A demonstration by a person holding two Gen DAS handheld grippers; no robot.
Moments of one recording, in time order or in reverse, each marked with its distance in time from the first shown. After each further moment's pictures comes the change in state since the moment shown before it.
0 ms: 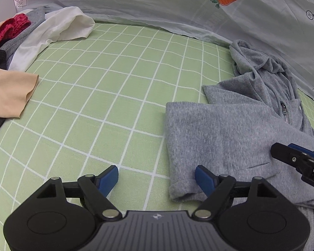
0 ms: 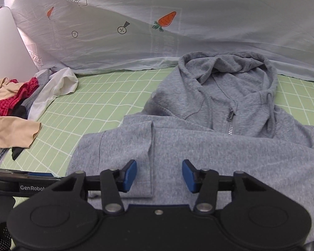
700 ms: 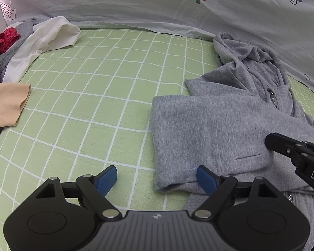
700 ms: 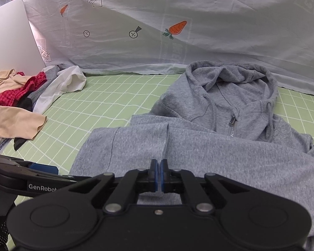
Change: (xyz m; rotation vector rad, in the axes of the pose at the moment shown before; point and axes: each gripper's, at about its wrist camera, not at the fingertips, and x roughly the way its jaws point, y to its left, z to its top) left arm -0.011 -0.023 -0.008 0.078 -0.008 -0.012; right arm -0.021 0.008 -0.012 -0.064 -0.055 -0.021
